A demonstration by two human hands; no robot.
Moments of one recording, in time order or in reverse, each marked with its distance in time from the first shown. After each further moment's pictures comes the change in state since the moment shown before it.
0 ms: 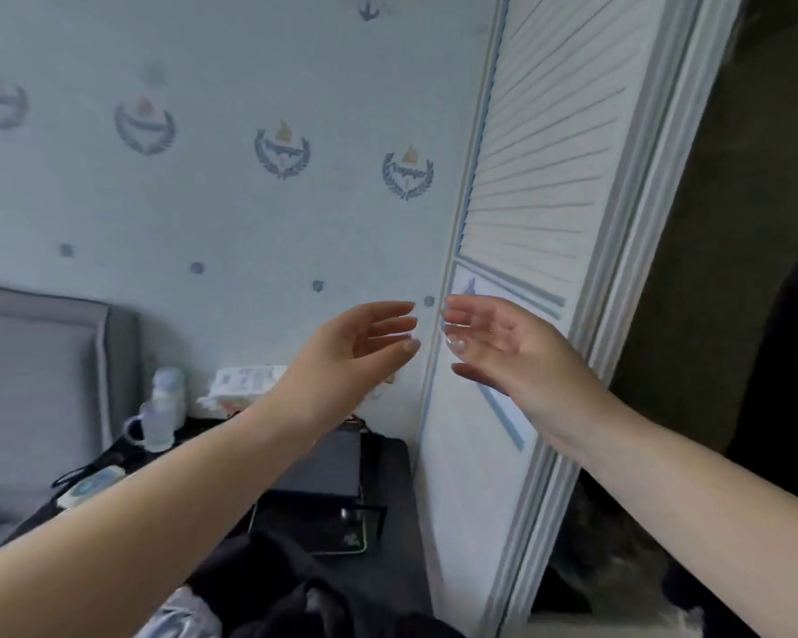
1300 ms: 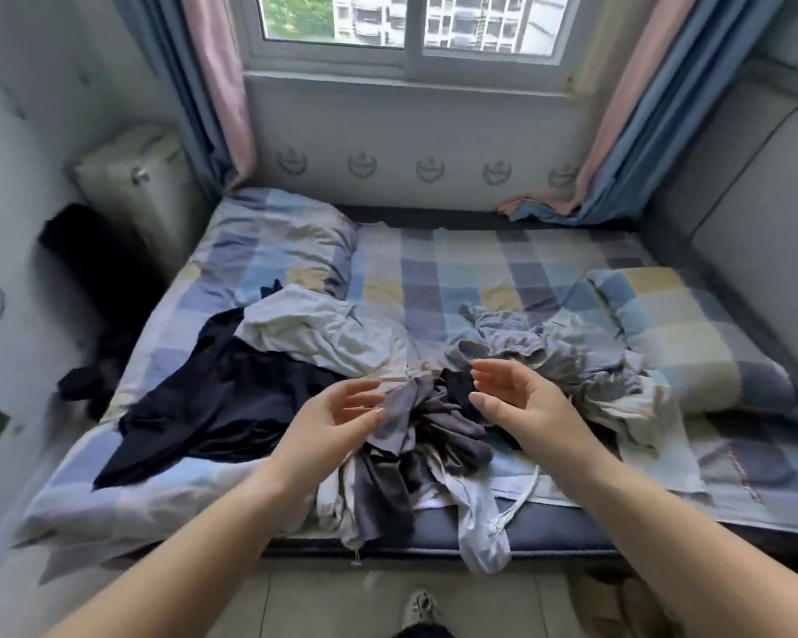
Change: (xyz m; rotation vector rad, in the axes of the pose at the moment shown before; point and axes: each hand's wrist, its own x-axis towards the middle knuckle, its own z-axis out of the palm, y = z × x) left_hand -0.817 0.126 -0.474 0.368 1.580 -0.735; right_hand -0.327 -0.181 0.877 0.425 -1.516 0.013
